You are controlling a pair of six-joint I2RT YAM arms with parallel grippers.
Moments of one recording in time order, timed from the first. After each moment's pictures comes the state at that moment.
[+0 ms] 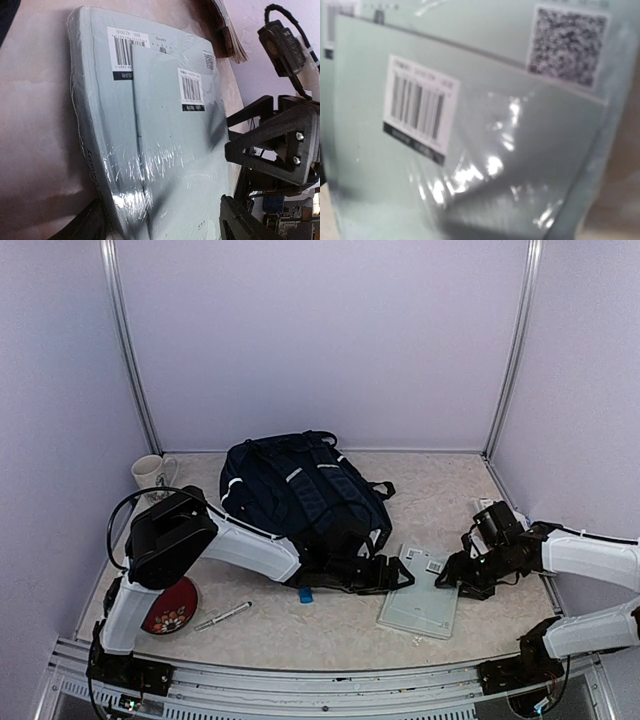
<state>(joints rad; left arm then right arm) -1.10 2.28 1.42 0.33 0.34 -0.89 0.43 1.13 0.52 -0.49 -0.27 0.73</state>
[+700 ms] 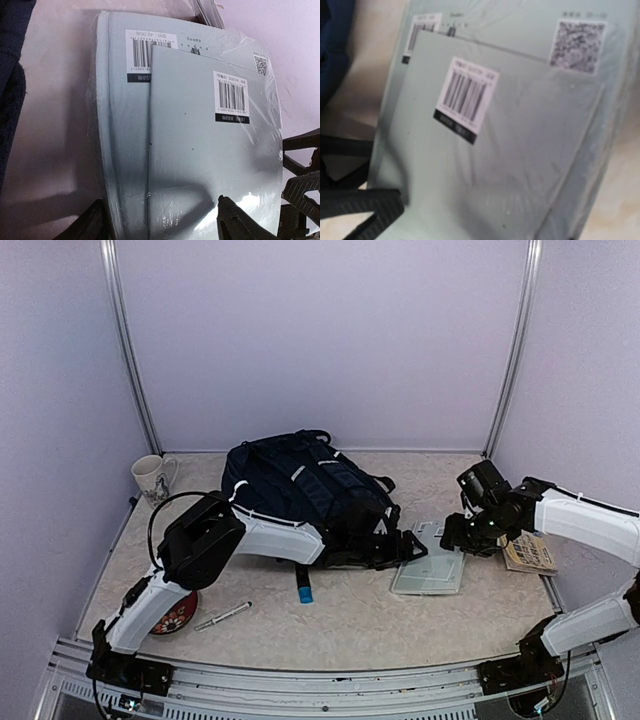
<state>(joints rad) -1.04 2.51 1.81 0.24 0.33 -0.93 0.52 1.26 0.86 -0.68 0.10 0.68</state>
